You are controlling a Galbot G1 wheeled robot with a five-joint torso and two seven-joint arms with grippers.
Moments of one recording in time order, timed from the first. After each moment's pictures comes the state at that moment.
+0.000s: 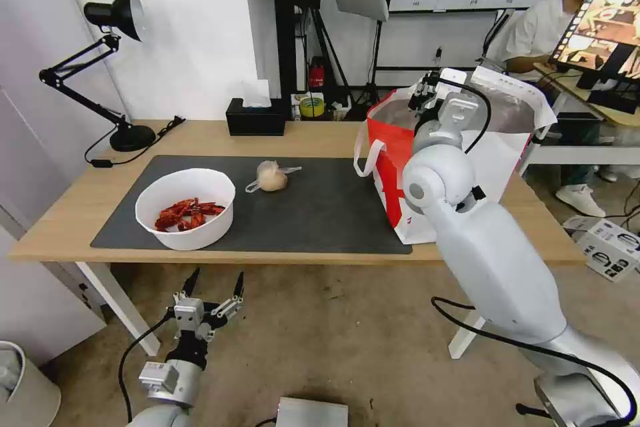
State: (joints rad) left arm 1.63 -1.50 -0.64 -1.97 -0.16 -0.20 0.21; right arm -0.43 1.18 0.02 1.81 0.72 -0.38 0.89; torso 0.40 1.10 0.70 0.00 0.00
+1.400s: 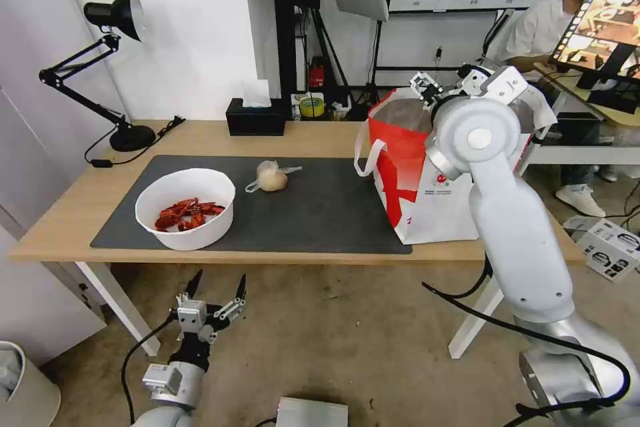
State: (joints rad) left arm 1.64 -1.51 -0.63 -1.96 -0.14 -0.22 0.21; right arm -0.34 1.22 0.17 1.85 1.33 -0.40 1.23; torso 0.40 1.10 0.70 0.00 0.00
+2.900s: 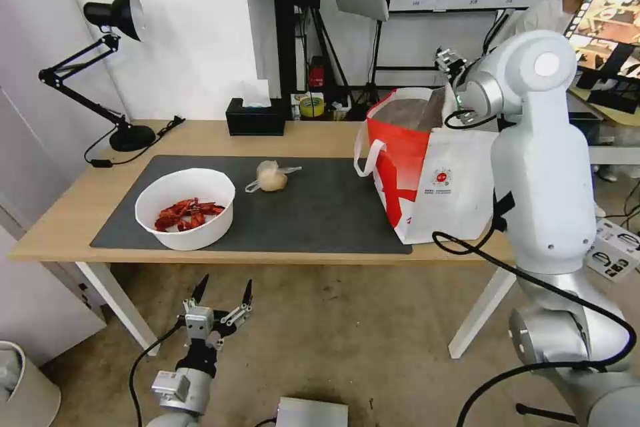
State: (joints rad) left arm 1.64 -1.53 -0.62 -1.93 -0.12 -0.26 0.21; right arm -0.17 1.25 0.30 1.72 1.70 -0.27 1.44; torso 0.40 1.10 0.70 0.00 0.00
